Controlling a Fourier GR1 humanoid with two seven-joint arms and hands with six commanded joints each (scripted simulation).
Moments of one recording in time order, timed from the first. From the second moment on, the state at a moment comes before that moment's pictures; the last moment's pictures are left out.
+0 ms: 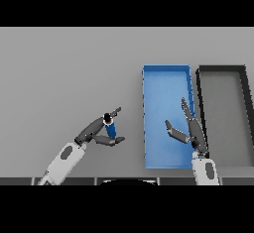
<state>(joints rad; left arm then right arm) -0.19 0.28 -0.54 -1.37 0.03 -0.16 -0.10 0.12 -0.15 0.09 -1.70 0.15 0.08 -0.03</state>
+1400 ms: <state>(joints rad) -0.27 0.15 -0.59 -1.60 0.16 -0.16 -0.05 0.10 -0.16 0.10 -1.66 0.18 0.07 -0.06</state>
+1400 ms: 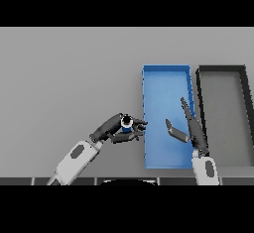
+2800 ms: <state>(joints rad) -0.29 0.18 -0.61 -1.62 0.14 -0.16 0.01 -0.26 -0.38 0.23 -2.00 -0.50 0.52 0.34</state>
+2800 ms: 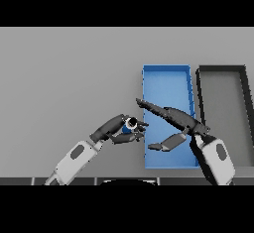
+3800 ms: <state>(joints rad) -0.31 0.17 -0.61 -1.59 0.06 -0.17 0.01 -0.62 -0.17 0.39 -1.75 -0.47 0.59 0.41</state>
